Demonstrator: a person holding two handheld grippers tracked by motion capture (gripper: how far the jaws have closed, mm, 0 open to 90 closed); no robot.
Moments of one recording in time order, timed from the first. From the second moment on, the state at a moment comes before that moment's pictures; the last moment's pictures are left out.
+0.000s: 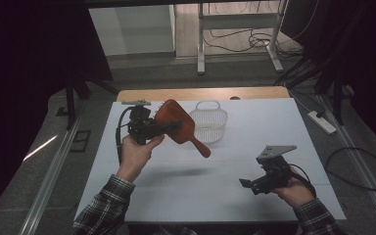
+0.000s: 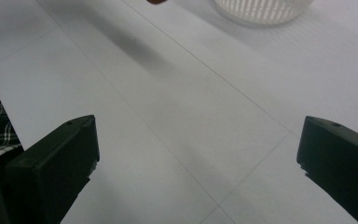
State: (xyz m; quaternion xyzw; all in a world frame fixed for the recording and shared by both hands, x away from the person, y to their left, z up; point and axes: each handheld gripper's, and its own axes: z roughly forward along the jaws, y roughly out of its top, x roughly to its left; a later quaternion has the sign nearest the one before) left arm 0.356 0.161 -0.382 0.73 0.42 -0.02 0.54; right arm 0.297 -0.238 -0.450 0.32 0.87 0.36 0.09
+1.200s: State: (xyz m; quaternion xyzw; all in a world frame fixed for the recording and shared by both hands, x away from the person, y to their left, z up) left arm 0.387 0.173 -0.365 0.72 0.43 -0.02 0.54; right arm 0.275 -0.294 -0.450 0.39 0.85 0.34 0.11
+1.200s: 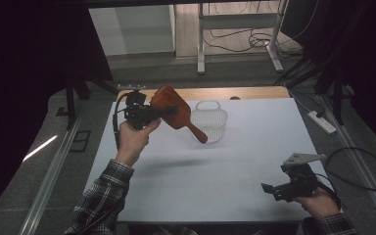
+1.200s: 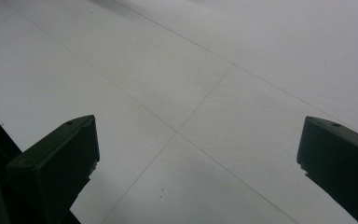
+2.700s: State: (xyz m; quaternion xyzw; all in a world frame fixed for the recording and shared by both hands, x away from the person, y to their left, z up) left arm 0.441 0.156 -0.364 0.70 0.47 0.00 0.54; right arm 0.259 -0.312 -0.445 0.42 0.83 0.34 0.12
